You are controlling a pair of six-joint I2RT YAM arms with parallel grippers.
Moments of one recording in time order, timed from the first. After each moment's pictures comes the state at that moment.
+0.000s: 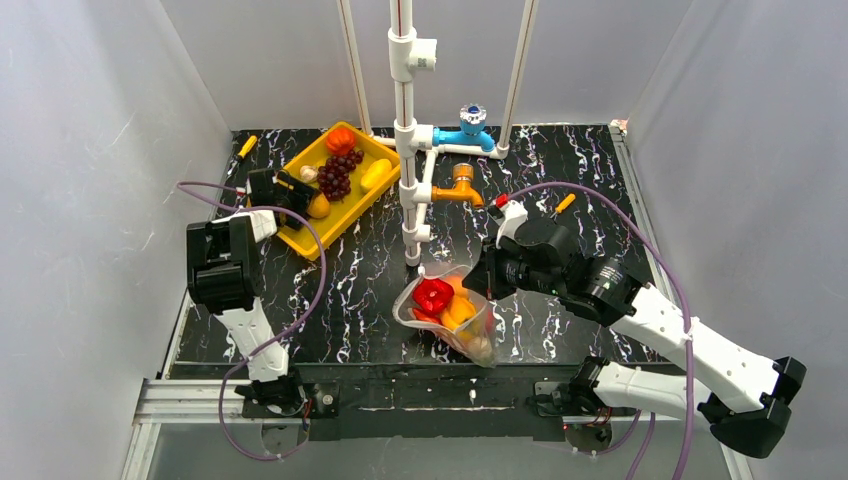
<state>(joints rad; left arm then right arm) 0.14 1.89 1.08 0.09 0.19 -0.99 0.95 0.95 1.05 -0.67 -0.04 0.57</state>
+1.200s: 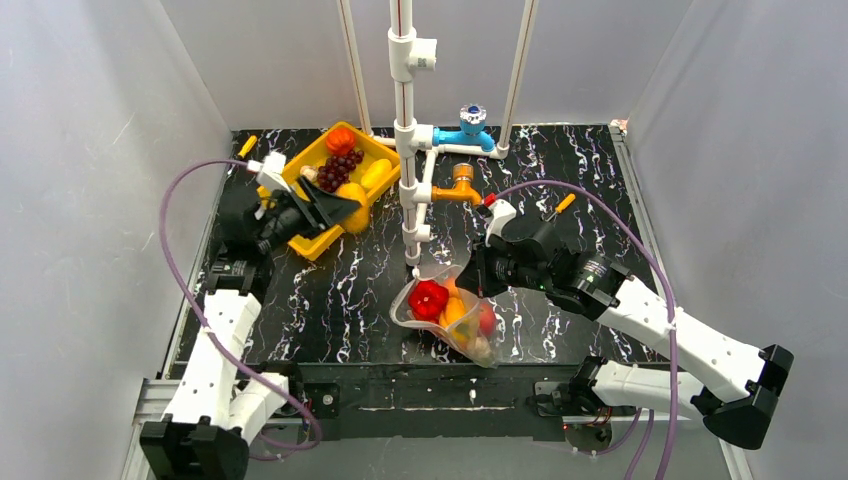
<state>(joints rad) -0.01 0.93 0.87 -0.18 0.64 -0.79 0.95 1.01 1.05 -0.64 -0.05 0.57</state>
